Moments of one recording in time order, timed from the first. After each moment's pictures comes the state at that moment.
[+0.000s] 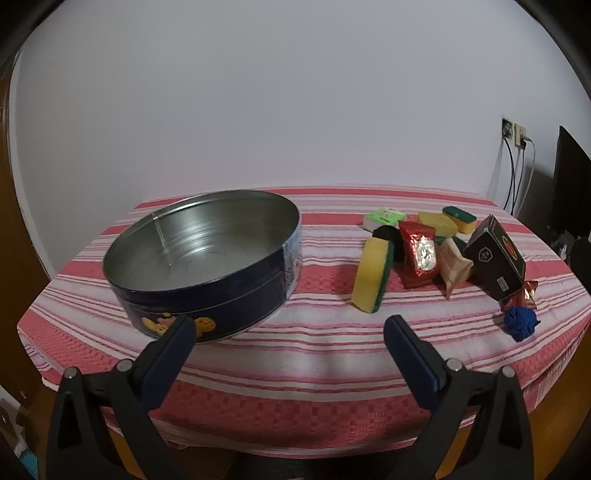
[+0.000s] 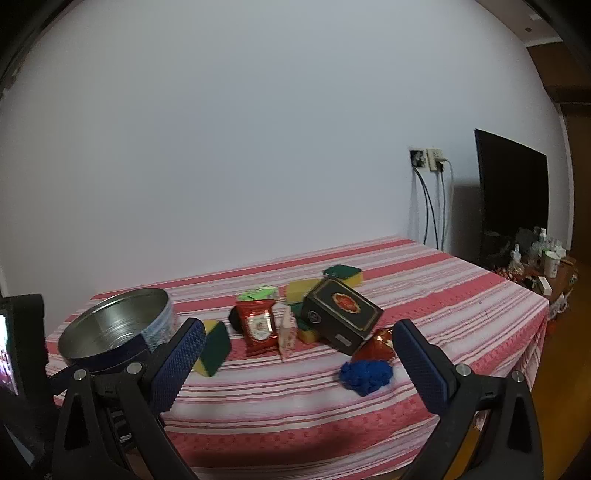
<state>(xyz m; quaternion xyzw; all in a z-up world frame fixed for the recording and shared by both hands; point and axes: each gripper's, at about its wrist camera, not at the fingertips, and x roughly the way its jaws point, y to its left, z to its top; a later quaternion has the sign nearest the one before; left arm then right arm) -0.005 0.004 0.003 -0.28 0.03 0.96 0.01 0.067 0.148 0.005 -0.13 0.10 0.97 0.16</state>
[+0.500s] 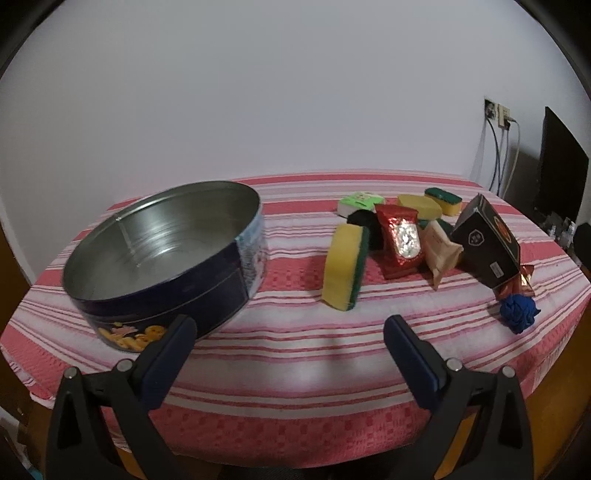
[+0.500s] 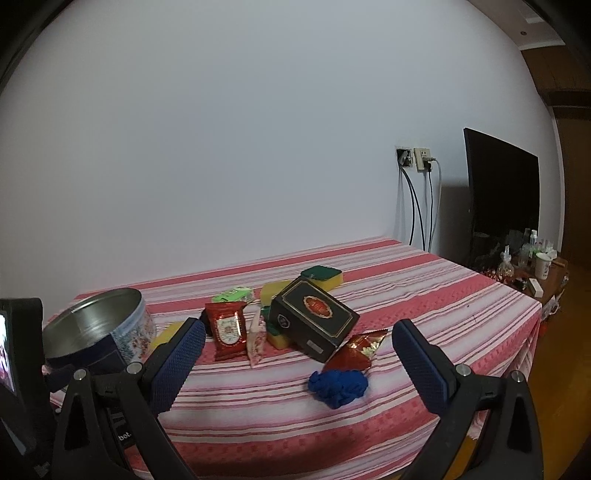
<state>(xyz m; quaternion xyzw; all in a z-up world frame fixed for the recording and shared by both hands) -0.026 0.026 -0.015 -0.30 0.04 0.95 0.06 0.060 0.172 -0.005 -0.12 0.08 0.97 0.18</state>
